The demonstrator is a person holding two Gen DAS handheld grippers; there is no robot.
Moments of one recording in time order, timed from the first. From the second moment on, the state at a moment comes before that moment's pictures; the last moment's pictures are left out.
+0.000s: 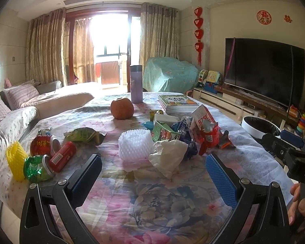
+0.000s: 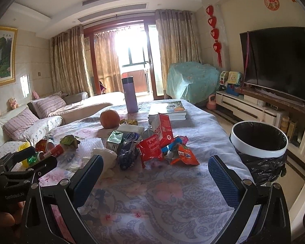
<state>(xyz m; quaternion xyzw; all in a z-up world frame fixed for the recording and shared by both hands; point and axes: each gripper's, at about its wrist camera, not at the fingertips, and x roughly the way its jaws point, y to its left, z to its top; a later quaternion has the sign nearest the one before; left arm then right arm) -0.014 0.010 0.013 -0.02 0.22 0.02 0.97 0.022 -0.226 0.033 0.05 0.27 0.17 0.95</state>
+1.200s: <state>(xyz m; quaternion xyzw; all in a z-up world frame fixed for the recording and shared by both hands) 0.015 0.012 -0.008 -0.01 0.26 0.02 0.97 0.048 -0.223 0.013 0.06 0.31 0.20 0.93</state>
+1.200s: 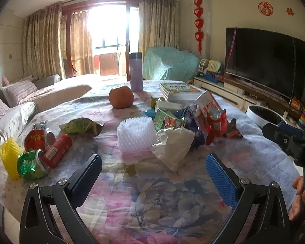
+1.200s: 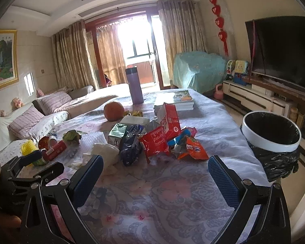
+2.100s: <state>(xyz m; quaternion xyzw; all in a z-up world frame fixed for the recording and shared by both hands) 0.113 0.017 -0.041 -0.02 0.35 -0.03 0.94 0.139 -0.201 -0.044 0.08 0.43 0.25 0.87</state>
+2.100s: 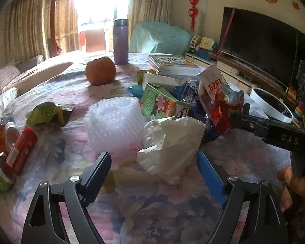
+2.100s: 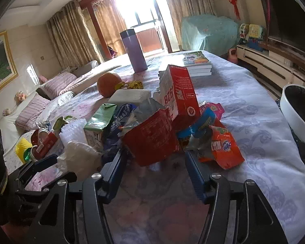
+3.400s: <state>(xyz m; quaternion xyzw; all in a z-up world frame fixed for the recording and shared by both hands) 0.131 -0.064 -0.015 0.00 0.34 -0.16 0.93 0.111 -0.316 -0.021 0.18 0.39 0.23 0.88</state>
